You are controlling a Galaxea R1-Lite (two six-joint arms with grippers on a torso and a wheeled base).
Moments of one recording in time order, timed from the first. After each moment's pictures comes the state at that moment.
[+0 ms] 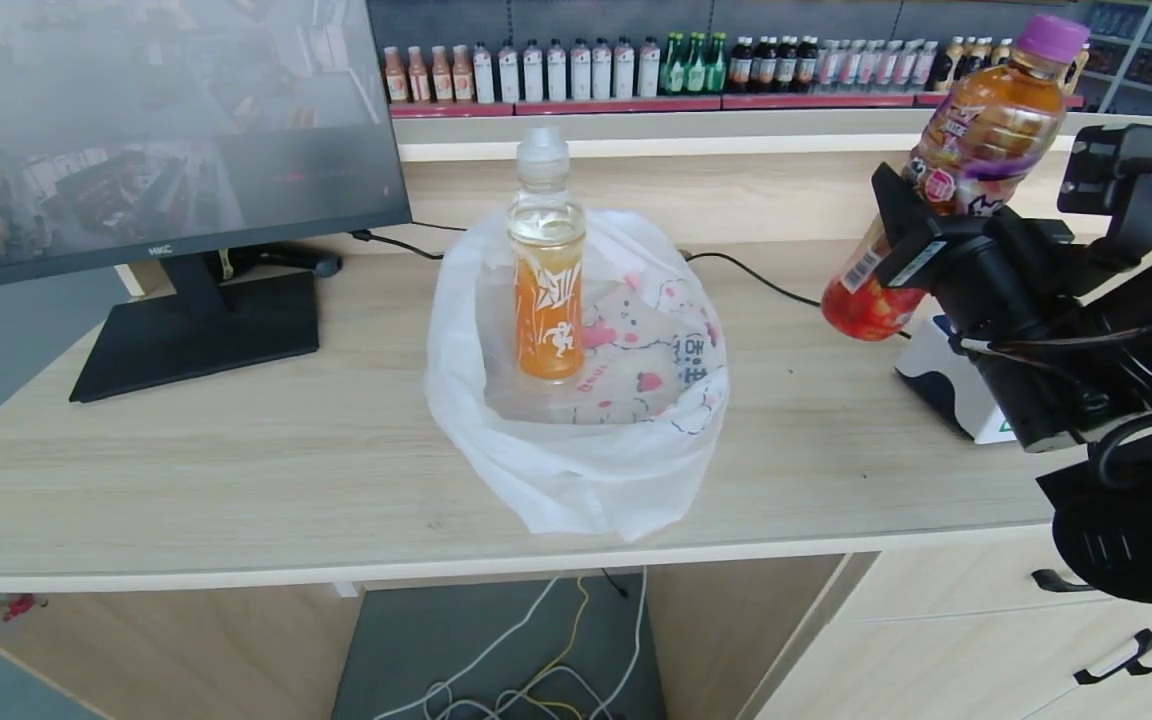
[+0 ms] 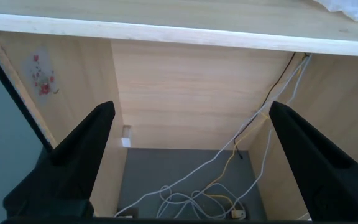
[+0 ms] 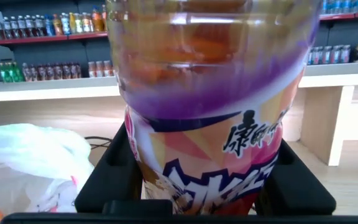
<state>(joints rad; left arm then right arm) 0.00 0.00 0.00 0.00 0.00 -0.01 0.35 1.78 -0.80 -1.57 -0.18 -0.08</state>
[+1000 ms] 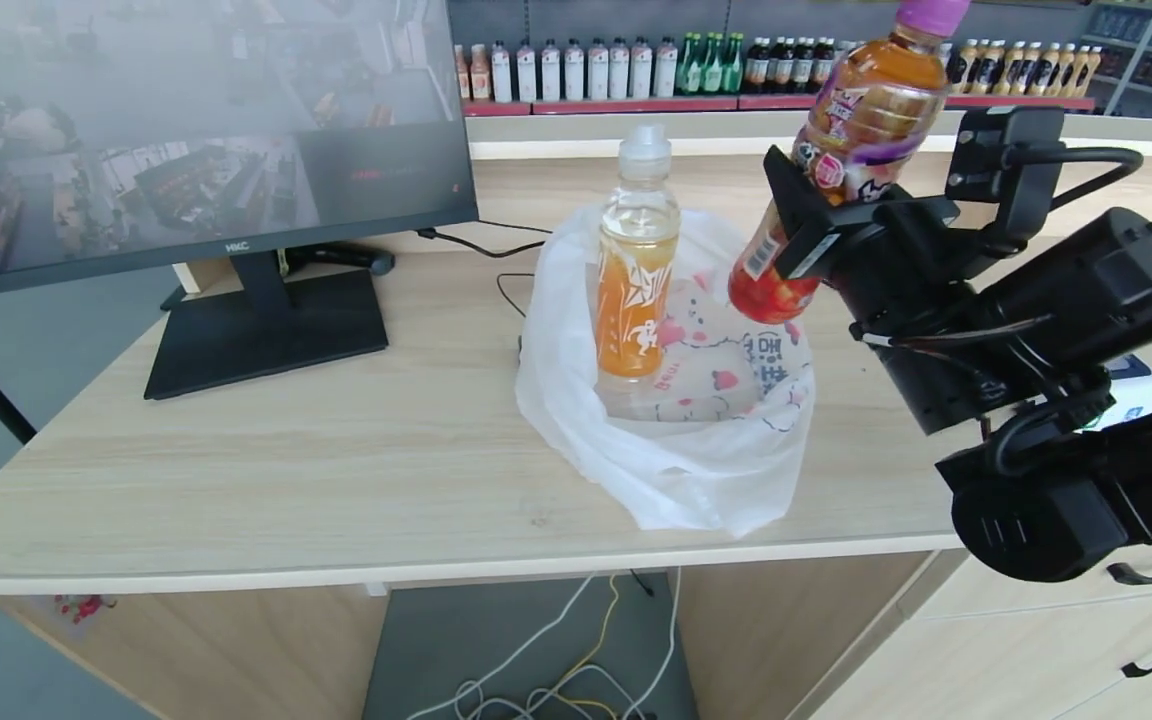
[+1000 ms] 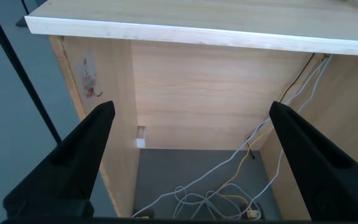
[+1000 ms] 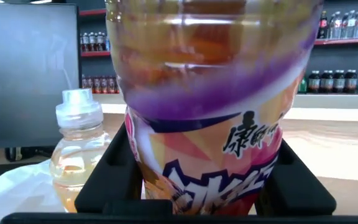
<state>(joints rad) 0.00 0.00 0.00 0.00 0.00 0.00 0.49 1.88 -0.95 -1.57 -0.11 -0.12</state>
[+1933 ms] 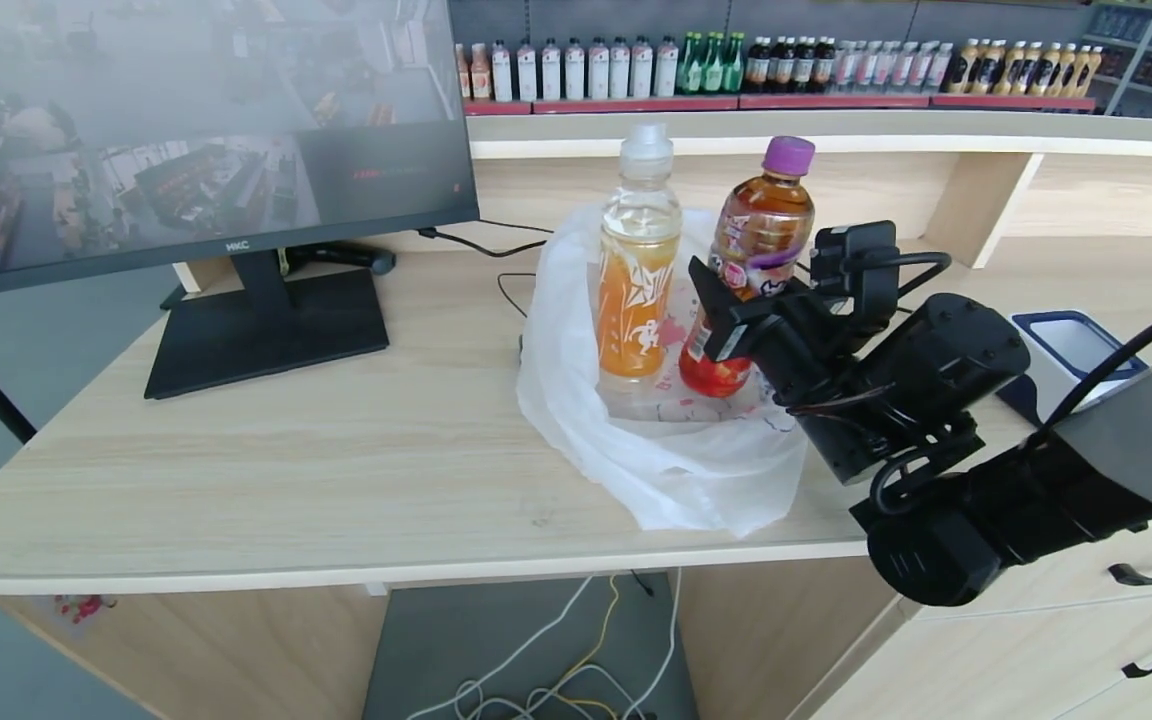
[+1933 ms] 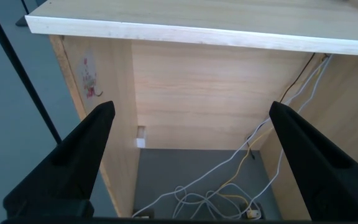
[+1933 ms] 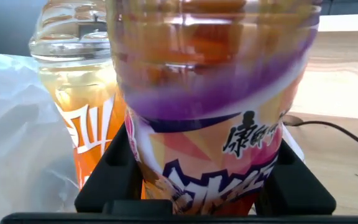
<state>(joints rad) 0.00 0.00 0.00 0.00 0.00 0.00 0.51 2.05 -0.95 -1.57 -0.11 -0.10</state>
